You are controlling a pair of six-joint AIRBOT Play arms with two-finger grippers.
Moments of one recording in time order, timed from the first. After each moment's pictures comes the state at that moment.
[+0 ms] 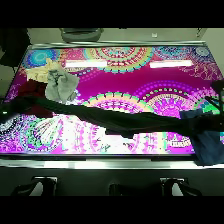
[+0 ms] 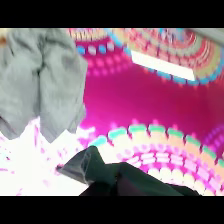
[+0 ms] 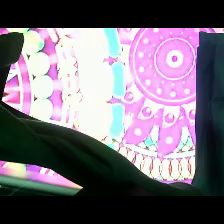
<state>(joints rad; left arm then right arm) 0.25 -0.70 0.86 0.95 -0.91 -1.37 -0.38 -0.82 1.03 -1.31 1.39 1.08</state>
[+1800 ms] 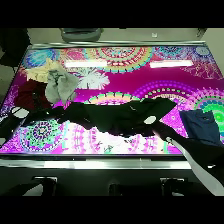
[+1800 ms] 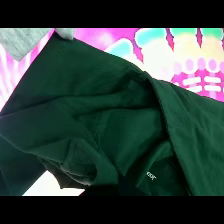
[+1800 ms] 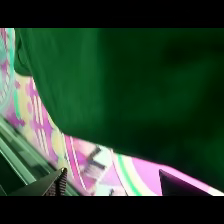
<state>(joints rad) 0.08 -1.19 0.80 0.84 -0.76 -1.23 0.40 -1.49 0.78 -0.36 0.77 1.00</state>
